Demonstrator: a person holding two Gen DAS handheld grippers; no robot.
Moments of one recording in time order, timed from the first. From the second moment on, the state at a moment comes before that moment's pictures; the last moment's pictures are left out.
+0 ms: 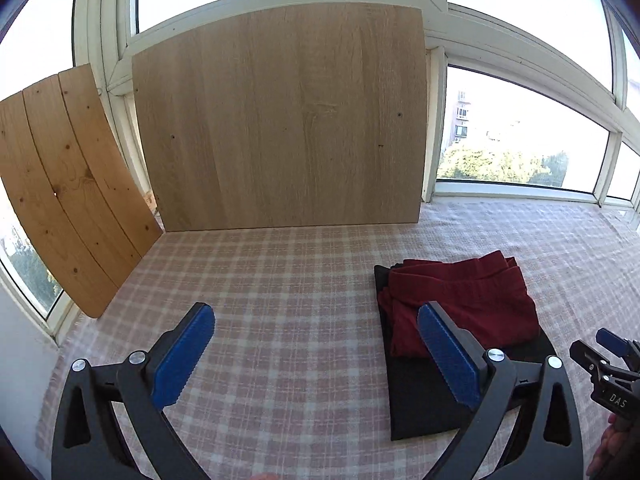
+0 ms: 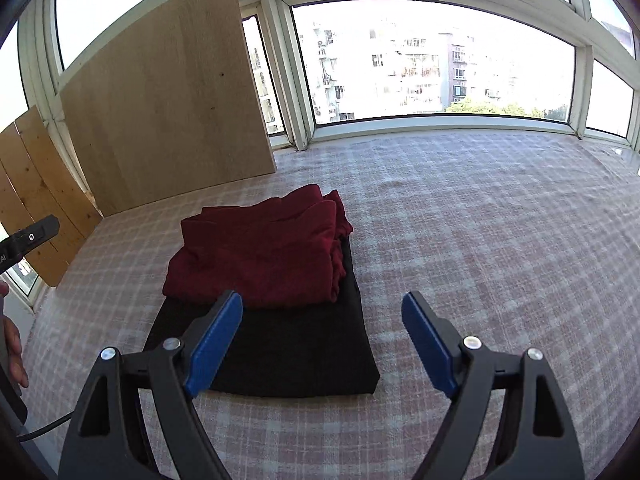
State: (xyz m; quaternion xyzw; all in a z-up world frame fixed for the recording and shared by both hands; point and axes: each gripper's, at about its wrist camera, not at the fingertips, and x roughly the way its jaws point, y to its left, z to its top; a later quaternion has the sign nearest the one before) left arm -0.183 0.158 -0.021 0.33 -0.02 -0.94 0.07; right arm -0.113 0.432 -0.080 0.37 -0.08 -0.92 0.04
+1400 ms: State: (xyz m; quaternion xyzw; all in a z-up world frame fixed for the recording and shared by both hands) left arm -0.029 0.162 0.080 0.30 0.07 -0.94 0.14; right arm 0.011 0.422 -0.028 0.36 -0.04 -0.91 0.18
